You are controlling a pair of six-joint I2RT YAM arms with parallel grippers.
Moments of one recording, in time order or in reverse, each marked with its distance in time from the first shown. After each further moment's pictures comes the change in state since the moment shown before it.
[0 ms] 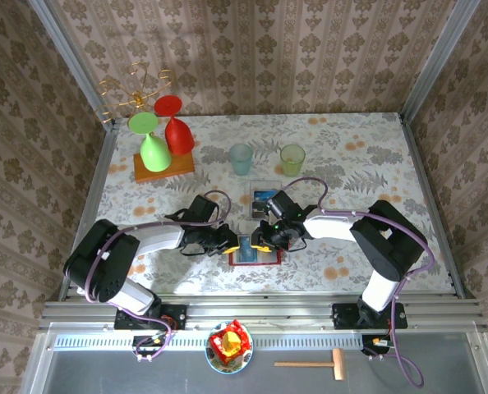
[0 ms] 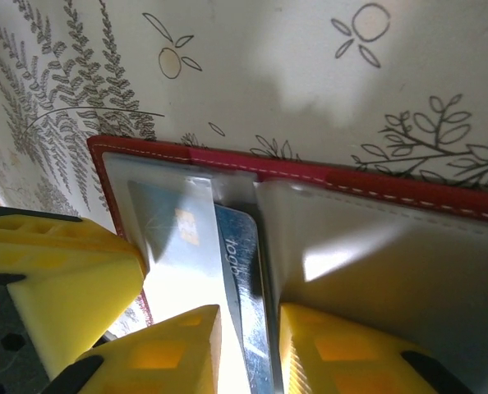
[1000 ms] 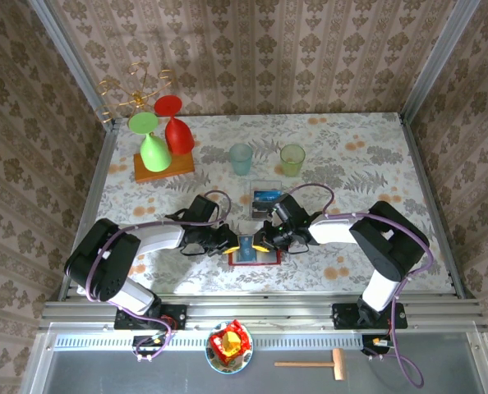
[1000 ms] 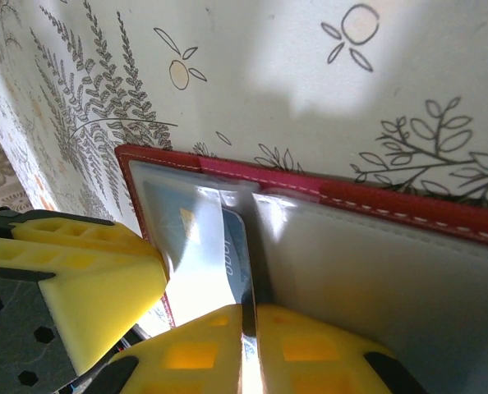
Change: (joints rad) left arm 0.002 0.008 0.000 0.004 0.001 0.000; right arm -0.028 -0.008 -0.108 0.219 -0.062 0.094
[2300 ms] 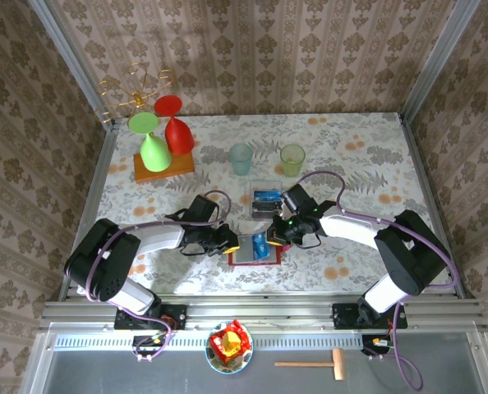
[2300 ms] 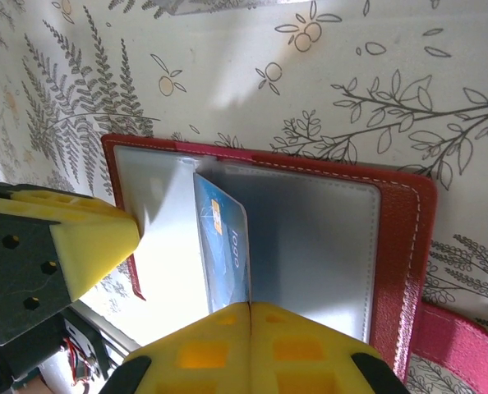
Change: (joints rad) left arm 0.002 0.000 0.000 0.000 0.000 0.000; right arm -0.066 -0.146 0.079 -0.373 0.087 -0.233
